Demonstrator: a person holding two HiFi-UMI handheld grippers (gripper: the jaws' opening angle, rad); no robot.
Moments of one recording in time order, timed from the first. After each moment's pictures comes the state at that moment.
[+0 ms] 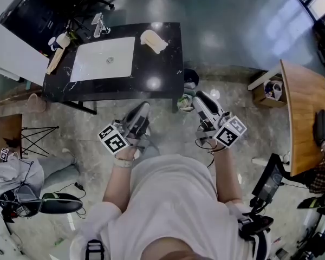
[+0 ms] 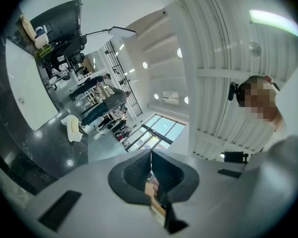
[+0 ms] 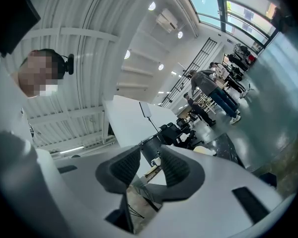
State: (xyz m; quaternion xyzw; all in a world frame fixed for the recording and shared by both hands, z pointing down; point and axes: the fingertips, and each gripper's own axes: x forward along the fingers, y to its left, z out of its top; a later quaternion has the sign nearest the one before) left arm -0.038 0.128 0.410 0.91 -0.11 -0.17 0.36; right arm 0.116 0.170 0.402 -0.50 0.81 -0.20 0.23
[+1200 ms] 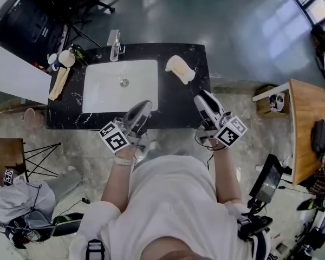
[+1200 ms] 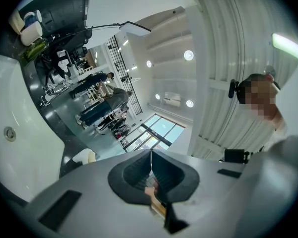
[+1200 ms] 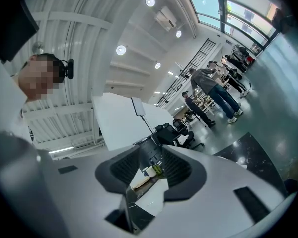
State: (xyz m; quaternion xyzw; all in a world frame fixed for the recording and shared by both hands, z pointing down) left arm -0.107 -0.141 0.426 0.91 -0.08 -0.16 0.38; right arm 0.044 -0.095 0.405 -0.52 0.80 -0.20 0.23
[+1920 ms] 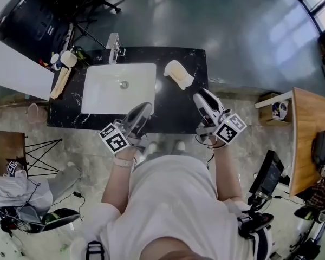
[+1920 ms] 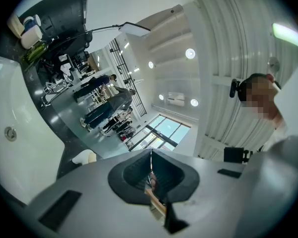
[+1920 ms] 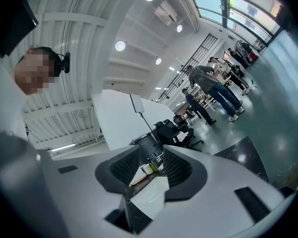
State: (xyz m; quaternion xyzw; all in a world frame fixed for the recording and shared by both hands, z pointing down) left arm -0.070 -0.142 0.421 0.91 -0.11 -0.16 0.37; right arm 0.091 -0.117 0.409 -0.51 0.81 -0.21 0.21
